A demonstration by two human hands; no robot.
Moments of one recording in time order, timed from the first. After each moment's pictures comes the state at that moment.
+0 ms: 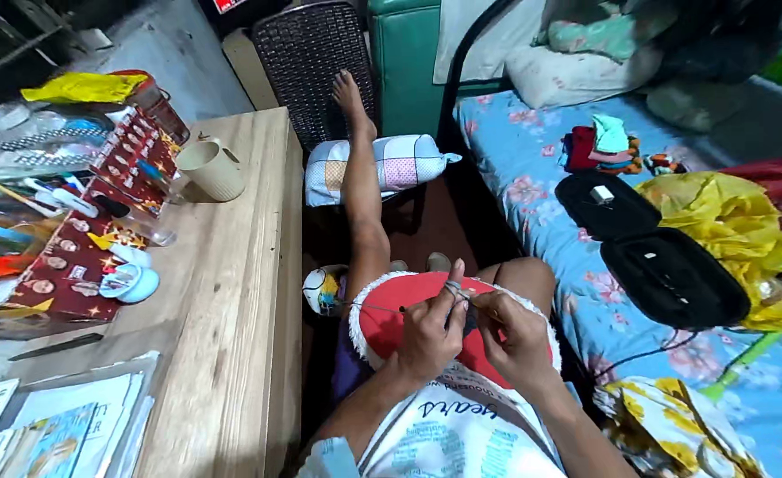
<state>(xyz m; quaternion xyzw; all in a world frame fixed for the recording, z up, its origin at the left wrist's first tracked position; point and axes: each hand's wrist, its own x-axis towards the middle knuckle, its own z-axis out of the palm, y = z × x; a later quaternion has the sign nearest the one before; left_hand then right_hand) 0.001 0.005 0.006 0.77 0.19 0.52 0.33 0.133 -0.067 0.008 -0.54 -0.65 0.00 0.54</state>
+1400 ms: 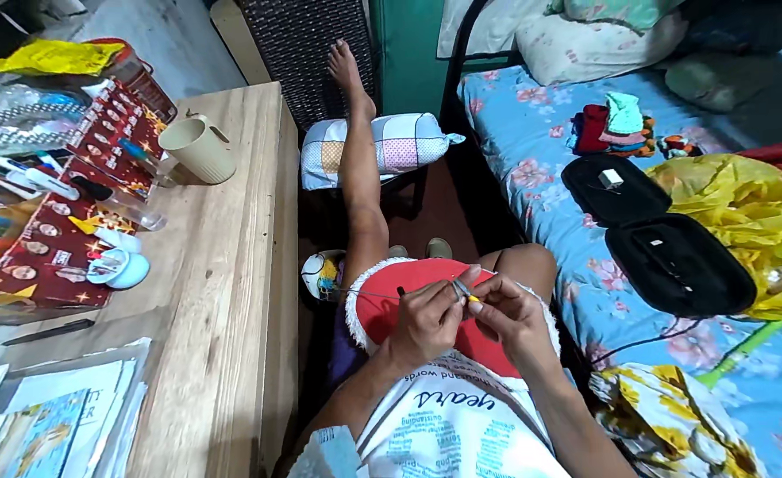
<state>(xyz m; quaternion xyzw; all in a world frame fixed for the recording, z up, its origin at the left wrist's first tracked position) -0.005 0.014 -0.004 0.79 0.14 0.51 0.31 0.130 -0.073 0.017 -0.47 -0.41 0.42 0.66</state>
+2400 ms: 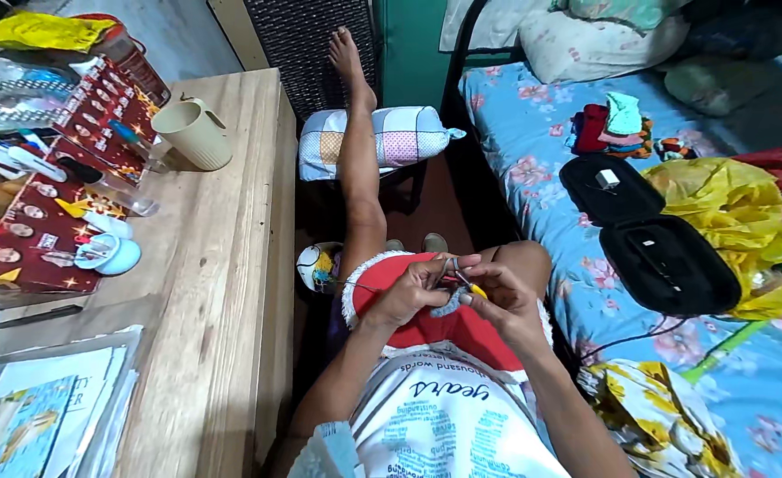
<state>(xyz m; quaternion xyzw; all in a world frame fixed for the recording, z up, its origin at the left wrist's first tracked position) -0.013 0.048 0.000 0.54 0.06 0.29 0.79 0.144 -0.059 -0.003 -0.42 -0.54 0.34 0.65</state>
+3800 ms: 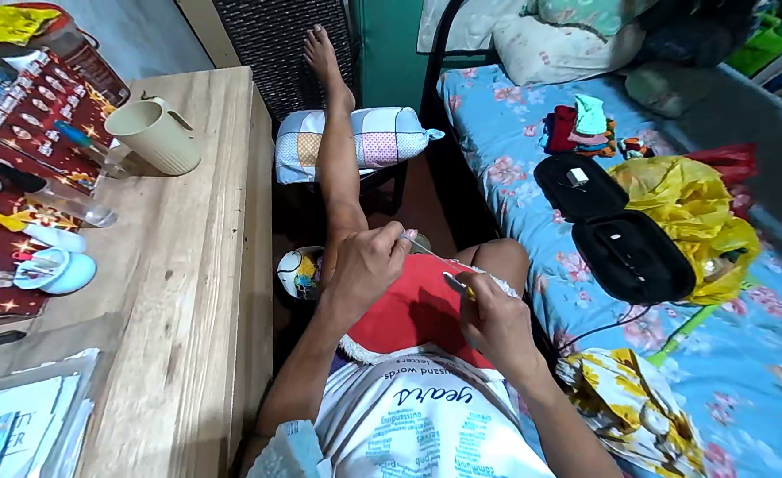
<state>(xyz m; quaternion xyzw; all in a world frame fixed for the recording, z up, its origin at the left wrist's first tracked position) -0.026 0.078 0.049 0.88 0.30 0.33 0.15 0.144 -0.078 0.005 -0.69 -0.63 -0.03 0.35</state>
